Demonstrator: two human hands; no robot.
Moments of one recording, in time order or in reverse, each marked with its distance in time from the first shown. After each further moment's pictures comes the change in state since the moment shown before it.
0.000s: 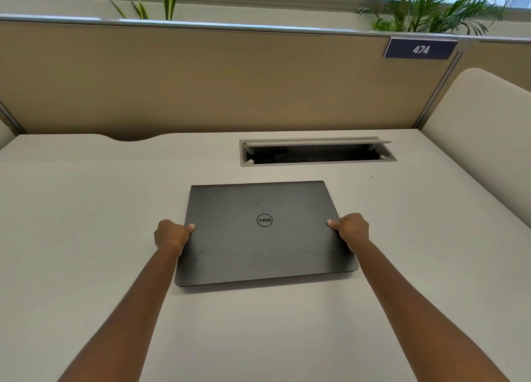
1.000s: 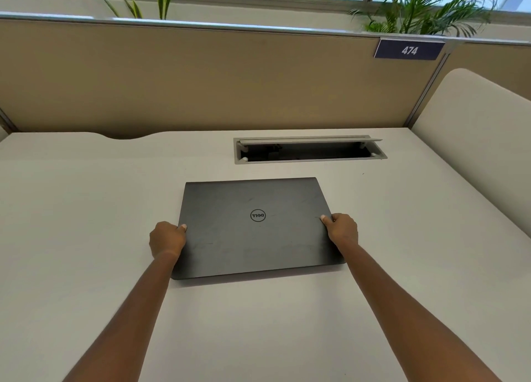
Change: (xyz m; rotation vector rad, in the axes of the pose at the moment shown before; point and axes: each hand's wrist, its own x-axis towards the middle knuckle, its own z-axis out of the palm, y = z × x) left_hand -0.018 -0.016 0.002 0.058 0.043 0.154; right_hand -0.021 0.008 0.004 -0.024 0.052 -0.142
